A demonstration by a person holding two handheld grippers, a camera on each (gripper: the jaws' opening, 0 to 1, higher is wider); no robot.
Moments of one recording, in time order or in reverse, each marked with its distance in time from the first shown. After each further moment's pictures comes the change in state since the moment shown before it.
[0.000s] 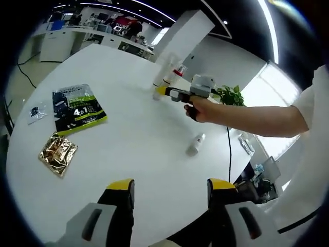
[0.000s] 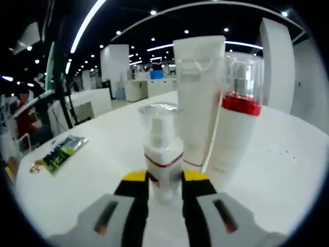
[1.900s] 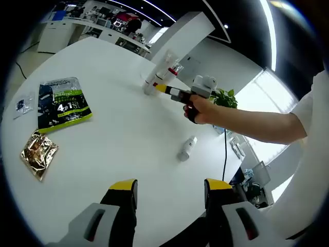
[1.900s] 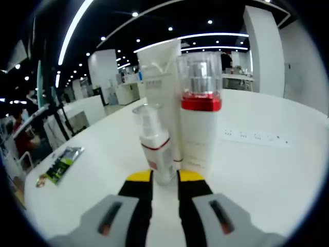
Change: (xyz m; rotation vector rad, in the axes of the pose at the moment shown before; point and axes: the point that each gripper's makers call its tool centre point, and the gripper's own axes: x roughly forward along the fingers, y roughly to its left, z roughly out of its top) left arm 0.024 -0.019 0.005 -0.048 0.013 -0.094; right arm -0.024 -0.025 0.002 0.130 0.025 -0.041
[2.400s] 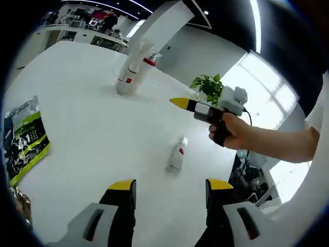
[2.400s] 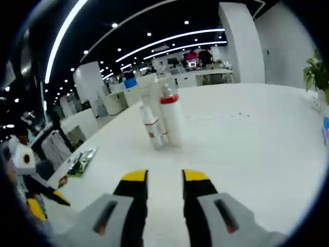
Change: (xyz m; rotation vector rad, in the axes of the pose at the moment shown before) left arm 0.081 -0.031 0.026 0.203 0.125 -0.089; right arm -0.160 -0.005 -0.049 0.205 -0.022 -0.128
